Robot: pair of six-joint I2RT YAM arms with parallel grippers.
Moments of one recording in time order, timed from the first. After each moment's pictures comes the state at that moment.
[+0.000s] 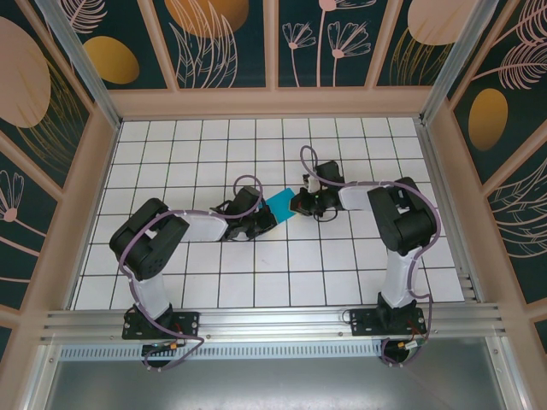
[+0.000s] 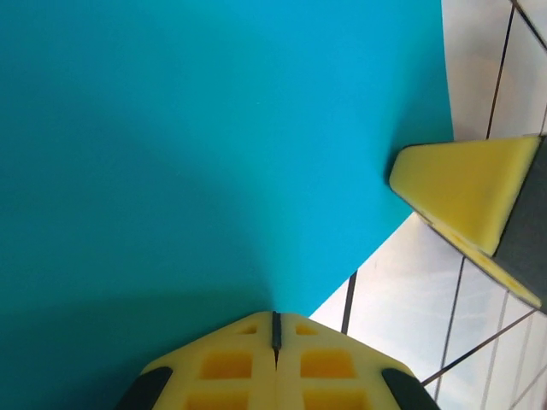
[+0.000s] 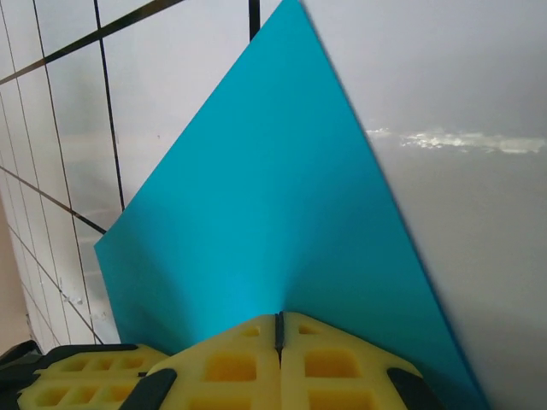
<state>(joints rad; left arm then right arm) -0.70 1.83 0.85 0.14 0.23 -1.05 0.42 1.94 1.00 -0.05 -0.61 0.62</state>
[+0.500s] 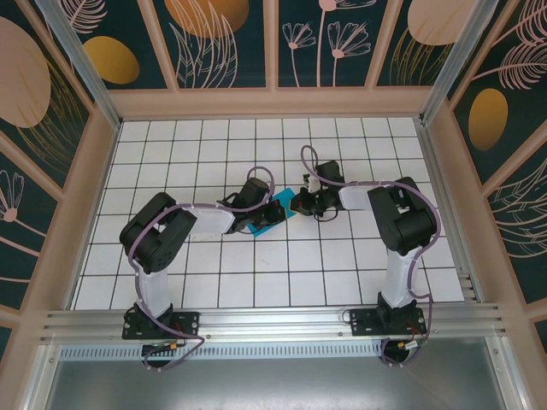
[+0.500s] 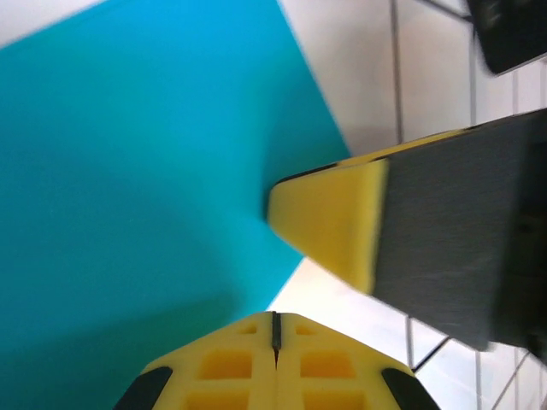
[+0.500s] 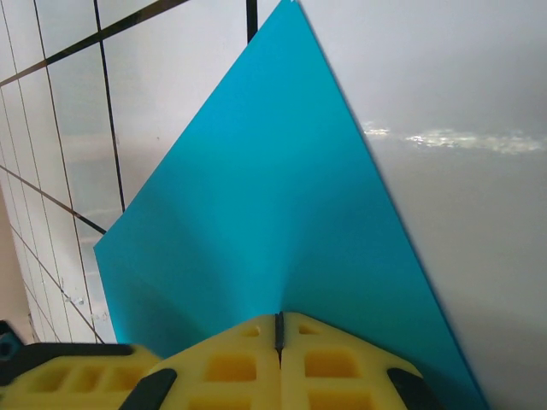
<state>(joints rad) -0.70 1.92 0.95 0.18 0.31 -0.88 0.42 1.94 1.00 -0.06 -0.61 0.62</state>
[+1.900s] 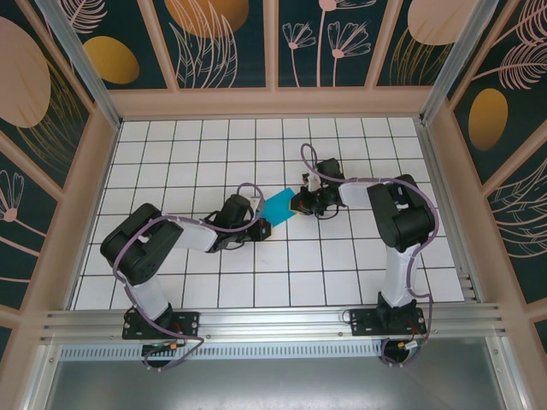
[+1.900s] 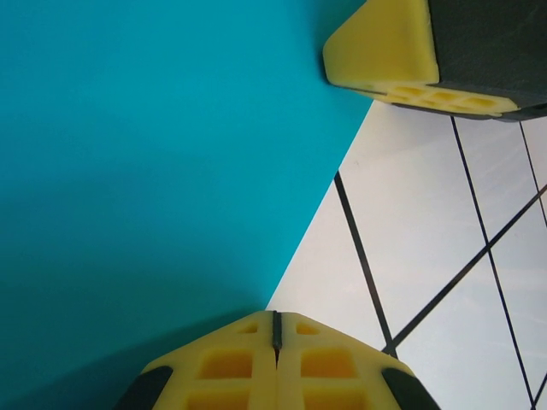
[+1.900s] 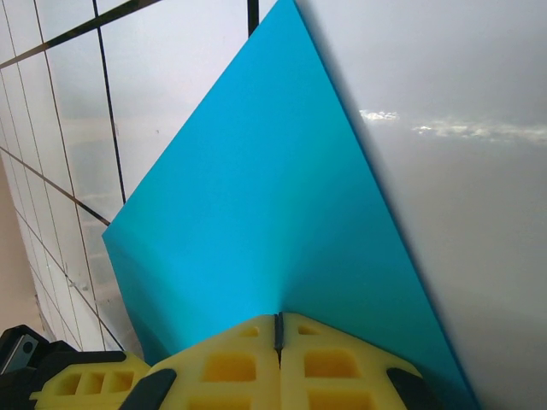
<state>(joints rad) -0.67 1.77 0.65 0.36 0.34 -0.63 0.40 1.98 1.05 -0.13 -0.66 0.56</state>
